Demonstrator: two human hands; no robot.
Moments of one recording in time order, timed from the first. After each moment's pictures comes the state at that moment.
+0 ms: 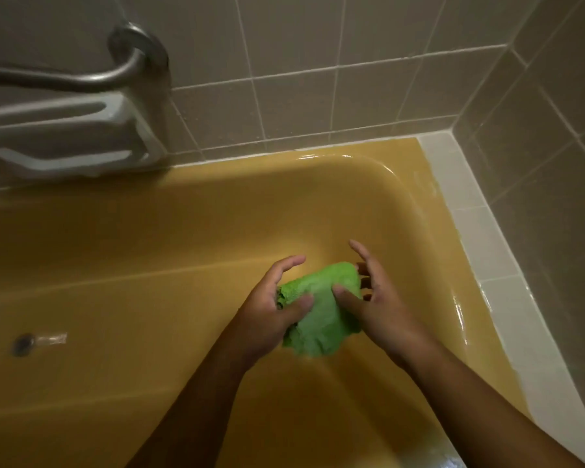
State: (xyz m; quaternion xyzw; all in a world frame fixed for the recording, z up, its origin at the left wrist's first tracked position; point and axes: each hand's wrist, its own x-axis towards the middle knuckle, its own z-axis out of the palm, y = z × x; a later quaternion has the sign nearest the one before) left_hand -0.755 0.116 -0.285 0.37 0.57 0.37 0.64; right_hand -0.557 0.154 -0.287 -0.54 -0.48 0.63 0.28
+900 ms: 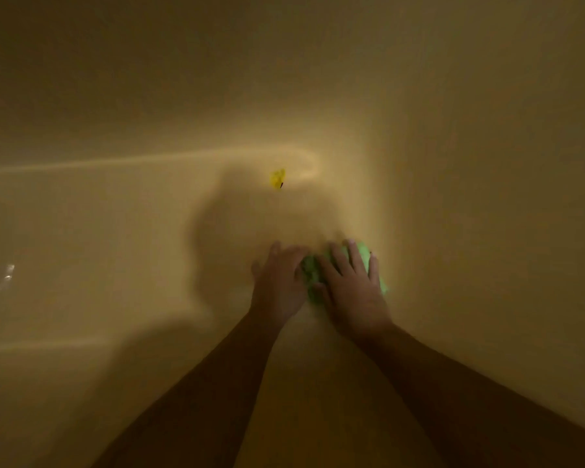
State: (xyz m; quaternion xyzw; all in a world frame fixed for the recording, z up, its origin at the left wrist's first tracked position) left_hand -0.771 0.101 -0.712 0.53 0.74 0.04 0.40; right_hand -0.611 0.115 -0.705 -0.52 -0.81 0.26 -0.11
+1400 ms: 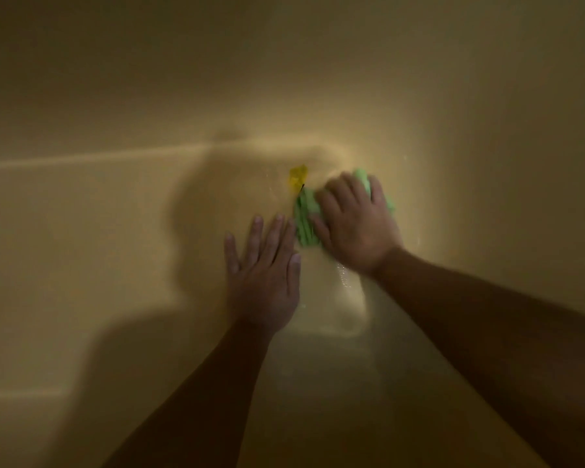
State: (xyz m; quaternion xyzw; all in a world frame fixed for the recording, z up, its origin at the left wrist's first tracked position) left_hand -0.835 0.107 -0.800 0.66 0.75 0.03 0.07; right_hand -0.677 0.242 -0.780 -0.45 -0.89 0.07 0.00
